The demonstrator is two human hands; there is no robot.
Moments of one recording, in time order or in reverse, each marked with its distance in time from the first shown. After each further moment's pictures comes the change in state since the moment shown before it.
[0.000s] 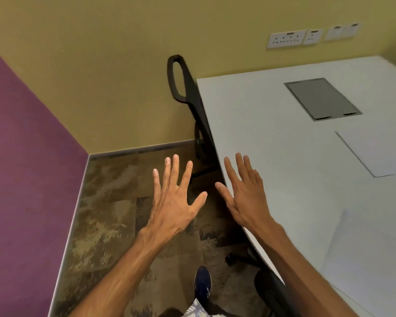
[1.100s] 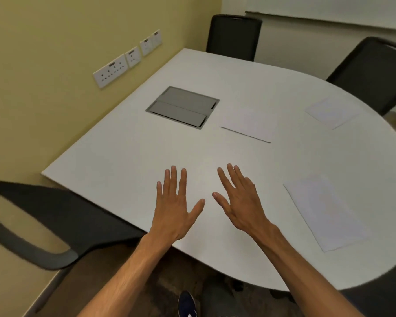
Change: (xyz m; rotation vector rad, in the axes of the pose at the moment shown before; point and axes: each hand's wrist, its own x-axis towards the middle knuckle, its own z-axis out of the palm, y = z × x) left_hand 0.383 0.095 0.068 -0.108 -0.313 0.871; right_hand 0.181 0.119 -0.016 -0.091 0.263 0.782
